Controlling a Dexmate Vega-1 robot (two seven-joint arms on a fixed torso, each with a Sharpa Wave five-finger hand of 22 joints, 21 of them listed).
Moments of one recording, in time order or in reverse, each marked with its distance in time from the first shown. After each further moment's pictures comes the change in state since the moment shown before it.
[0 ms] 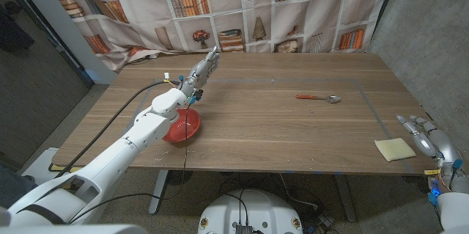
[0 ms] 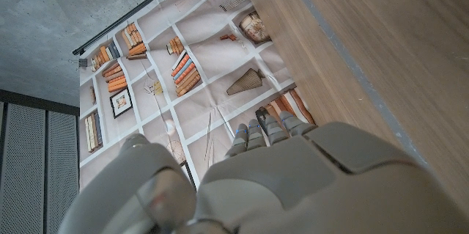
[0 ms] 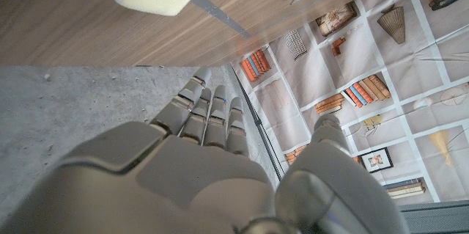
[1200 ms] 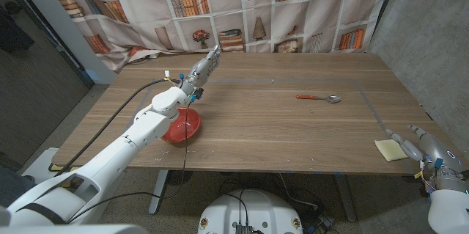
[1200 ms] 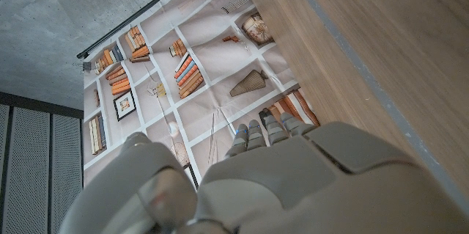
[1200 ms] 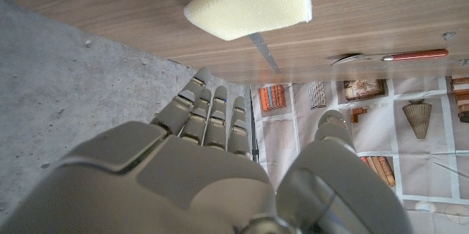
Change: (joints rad) left arm -0.003 0.010 -0.001 -0.014 0.001 0.006 -0.005; left_hand 0.007 0.007 -0.006 -0.006 -0.004 -0.004 -0.004 0.000 0.002 -0.004 -0.004 -0.009 0.000 0.000 0.000 -0.004 0.000 -0.011 0.011 -0.008 0.000; right arm 0.015 -0.156 -0.100 0.029 -0.219 -0.311 -0.039; right_hand 0.030 -0.022 0.000 0.000 0.001 0.022 -0.036 0.000 0.000 0.007 -0.022 0.000 0.005 -0.002 -0.009 0.000 0.003 -0.035 0.021 -0.011 0.000
